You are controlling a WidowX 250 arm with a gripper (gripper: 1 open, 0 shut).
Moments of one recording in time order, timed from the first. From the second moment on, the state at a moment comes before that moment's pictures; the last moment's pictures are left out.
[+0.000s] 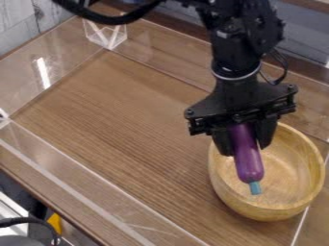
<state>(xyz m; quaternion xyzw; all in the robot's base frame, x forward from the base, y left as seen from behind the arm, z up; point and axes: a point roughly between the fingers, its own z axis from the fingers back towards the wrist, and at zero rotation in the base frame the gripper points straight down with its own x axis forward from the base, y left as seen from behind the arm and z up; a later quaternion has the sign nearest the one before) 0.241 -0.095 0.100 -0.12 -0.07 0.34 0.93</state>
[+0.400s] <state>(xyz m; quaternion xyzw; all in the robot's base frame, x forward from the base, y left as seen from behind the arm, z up) 0.234 -0.084 0.099 -0.11 -0.08 0.37 0.92</state>
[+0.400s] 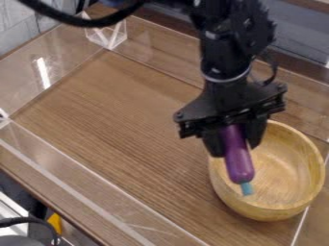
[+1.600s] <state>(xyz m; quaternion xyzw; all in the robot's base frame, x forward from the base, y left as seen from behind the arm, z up) 0.228 -0.028 0.072 -0.07 -0.12 0.47 0.87</state>
